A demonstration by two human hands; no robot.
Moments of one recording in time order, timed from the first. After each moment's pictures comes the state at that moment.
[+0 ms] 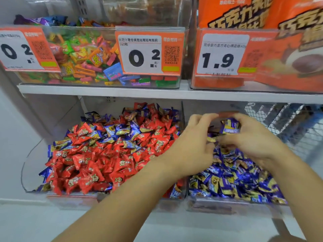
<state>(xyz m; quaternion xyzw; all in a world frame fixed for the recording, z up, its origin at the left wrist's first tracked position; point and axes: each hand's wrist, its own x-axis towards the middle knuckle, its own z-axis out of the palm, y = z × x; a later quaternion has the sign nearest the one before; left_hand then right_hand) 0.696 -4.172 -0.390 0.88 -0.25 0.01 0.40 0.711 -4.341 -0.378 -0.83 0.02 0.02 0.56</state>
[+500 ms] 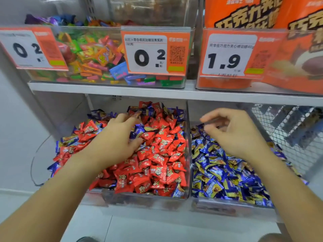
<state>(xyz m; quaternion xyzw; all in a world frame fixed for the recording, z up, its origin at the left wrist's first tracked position) 0.702 -4.025 -0.399 0.99 -0.06 0.04 0.13 0.715 -4.313 -0.374 -0.89 -0.12 -0.09 0.44</state>
